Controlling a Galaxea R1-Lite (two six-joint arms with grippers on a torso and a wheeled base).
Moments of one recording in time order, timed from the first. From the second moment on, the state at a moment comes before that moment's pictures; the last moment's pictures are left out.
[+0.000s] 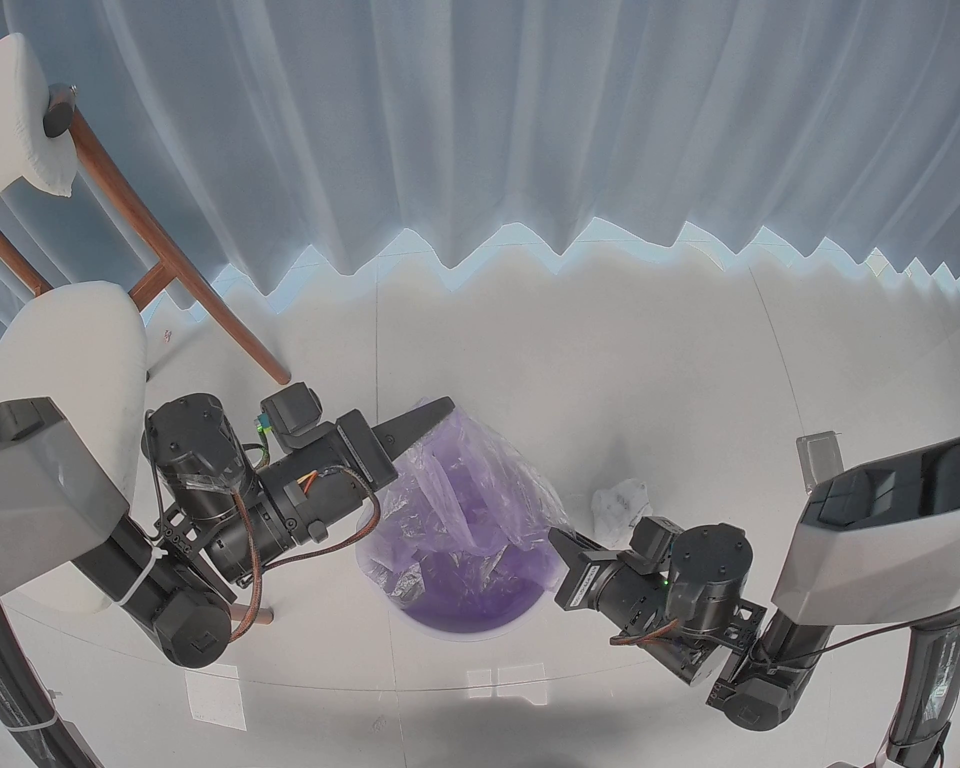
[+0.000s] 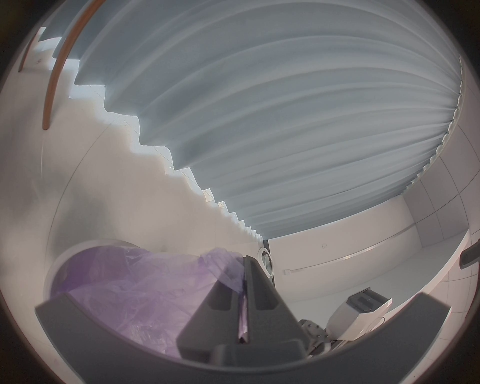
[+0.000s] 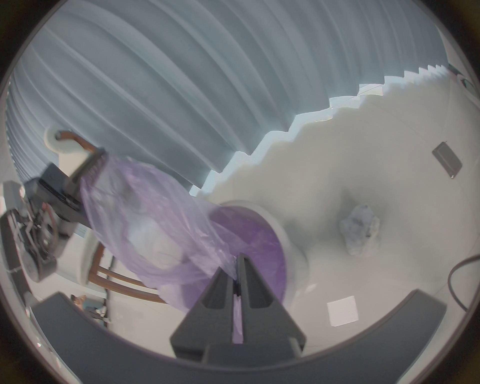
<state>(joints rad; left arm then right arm) -0.49 1.95 -0.58 -1.55 -0.39 -0.86 0.77 2.22 -0.49 -1.55 -0.22 0.54</state>
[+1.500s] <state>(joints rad) -0.33 1.97 -0.55 -1.55 -0.57 -0.85 0.44 2.13 -0.87 -1.18 0.19 0.66</state>
